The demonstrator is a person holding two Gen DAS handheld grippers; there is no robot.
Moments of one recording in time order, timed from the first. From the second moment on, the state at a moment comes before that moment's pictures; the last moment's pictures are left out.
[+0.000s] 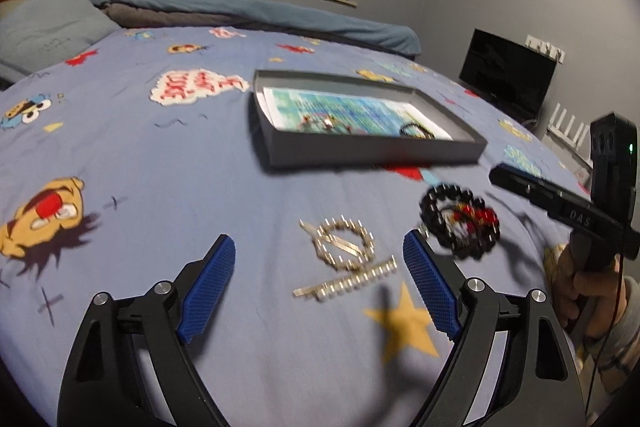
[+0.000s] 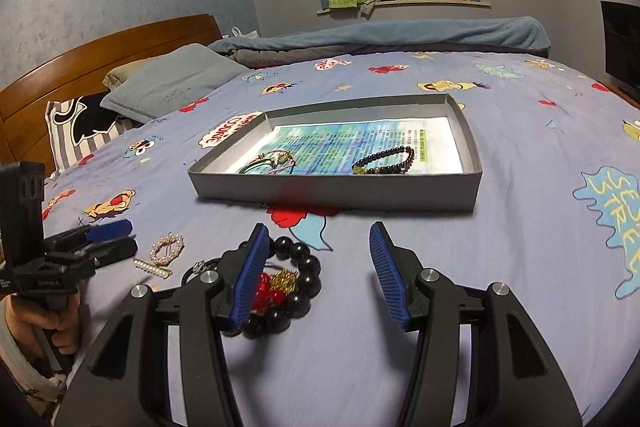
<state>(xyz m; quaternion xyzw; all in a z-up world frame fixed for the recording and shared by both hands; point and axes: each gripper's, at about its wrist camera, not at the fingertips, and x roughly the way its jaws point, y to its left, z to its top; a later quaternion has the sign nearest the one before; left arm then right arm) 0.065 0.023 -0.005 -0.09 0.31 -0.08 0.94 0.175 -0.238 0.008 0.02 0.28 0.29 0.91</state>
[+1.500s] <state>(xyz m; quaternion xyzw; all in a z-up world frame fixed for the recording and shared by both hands) 0.082 0.016 -0.015 -0.10 0.33 -0.07 0.94 0.140 -0.203 0.009 -0.05 0.26 0.34 0.90</state>
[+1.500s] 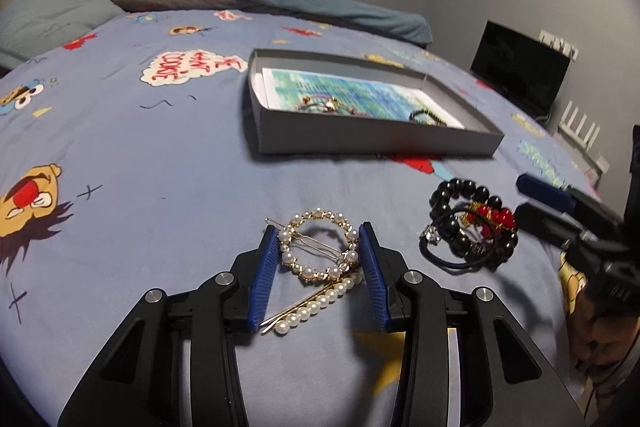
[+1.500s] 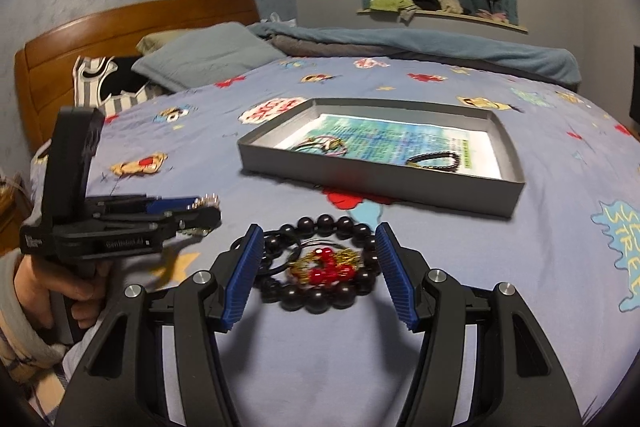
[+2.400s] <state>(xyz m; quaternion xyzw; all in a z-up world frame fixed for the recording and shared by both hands) 0.072 0.018 -0.011 -0.11 0.30 -0.08 0.94 0.145 -0.150 -0.006 -0.16 0.30 0.35 0.87</state>
